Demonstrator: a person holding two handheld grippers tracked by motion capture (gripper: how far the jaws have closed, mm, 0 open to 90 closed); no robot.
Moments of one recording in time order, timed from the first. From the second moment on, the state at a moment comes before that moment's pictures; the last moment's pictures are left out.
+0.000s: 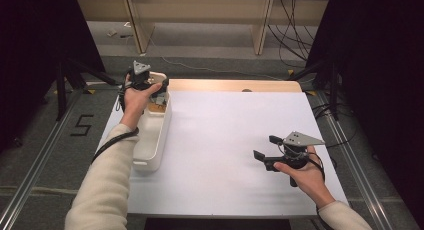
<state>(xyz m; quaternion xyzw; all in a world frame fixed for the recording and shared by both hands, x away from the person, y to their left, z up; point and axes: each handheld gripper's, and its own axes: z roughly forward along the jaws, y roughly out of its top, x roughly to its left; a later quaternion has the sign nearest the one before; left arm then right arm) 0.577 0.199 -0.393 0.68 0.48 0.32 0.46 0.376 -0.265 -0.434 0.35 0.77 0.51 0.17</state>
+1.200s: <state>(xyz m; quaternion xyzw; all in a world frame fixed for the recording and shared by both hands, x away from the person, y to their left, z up) 0.584 0.199 -0.404 0.69 0.49 0.31 0.44 0.376 -0.265 -0.434 0.35 0.77 0.51 0.17</state>
